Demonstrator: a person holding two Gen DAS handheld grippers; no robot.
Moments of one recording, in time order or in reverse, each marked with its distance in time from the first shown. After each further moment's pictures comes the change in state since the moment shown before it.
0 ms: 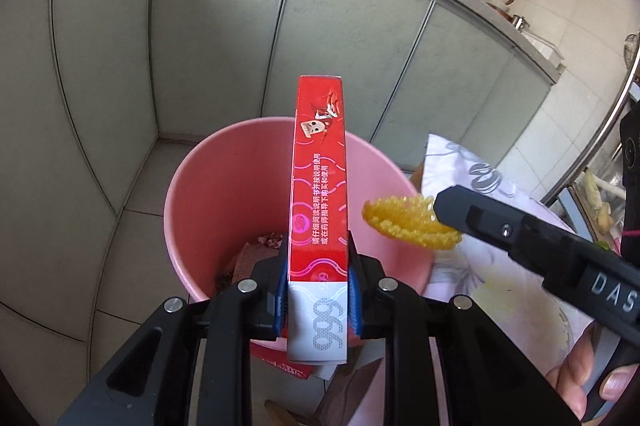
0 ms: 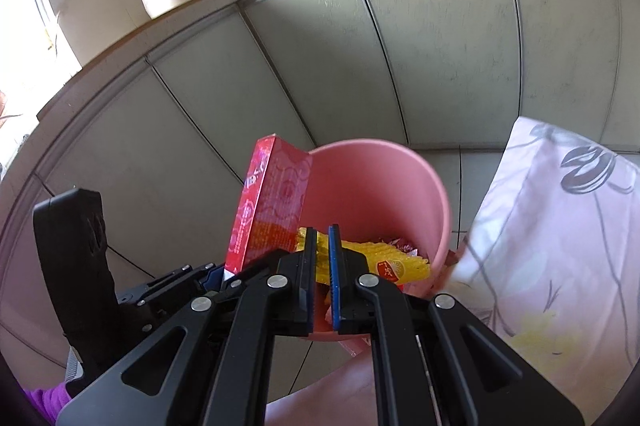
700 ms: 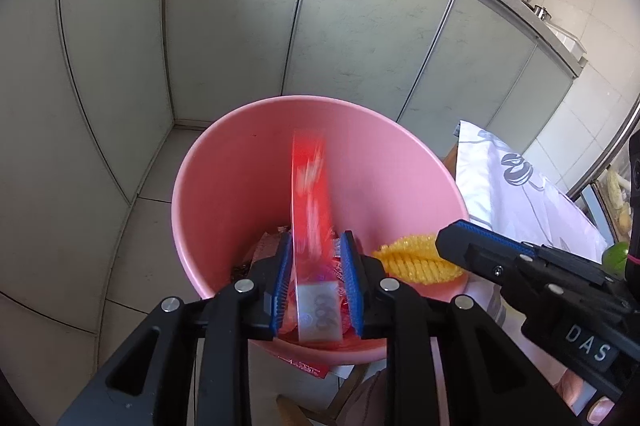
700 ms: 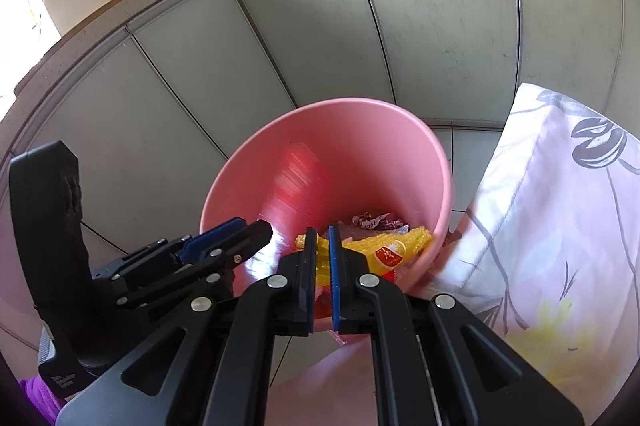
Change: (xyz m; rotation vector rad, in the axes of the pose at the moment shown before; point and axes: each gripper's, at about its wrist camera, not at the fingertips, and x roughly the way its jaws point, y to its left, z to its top) left arm 0.026 0.001 -0.003 -0.013 0.039 0.069; right arm 0.036 -0.004 -0.004 -0.012 0.086 -0.049
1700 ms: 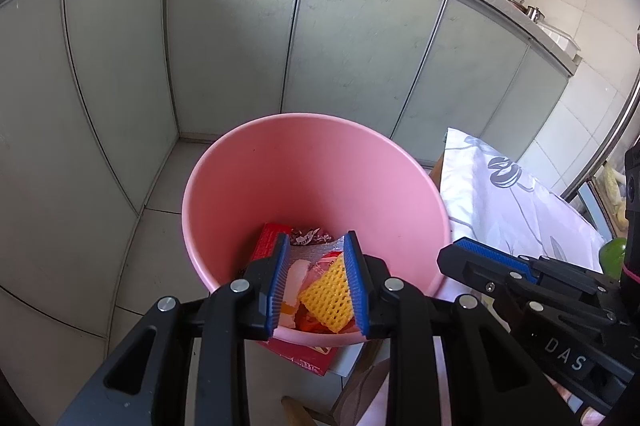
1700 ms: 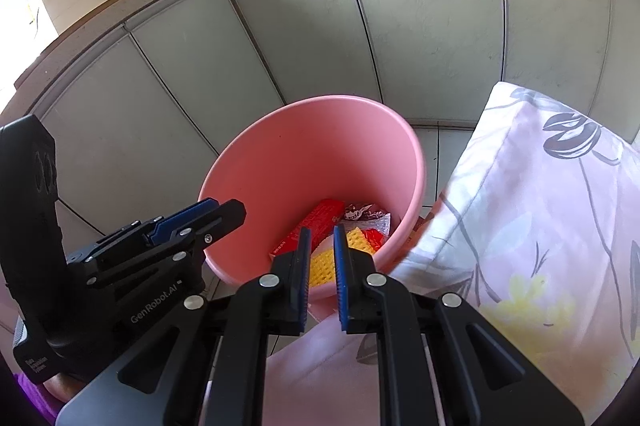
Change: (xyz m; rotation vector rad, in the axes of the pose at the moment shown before) left arm -0.029 -0.007 0.002 0.029 -0.038 0.011; right arm -0.020 -0.004 -0.008 -0.012 -0.010 -0.040
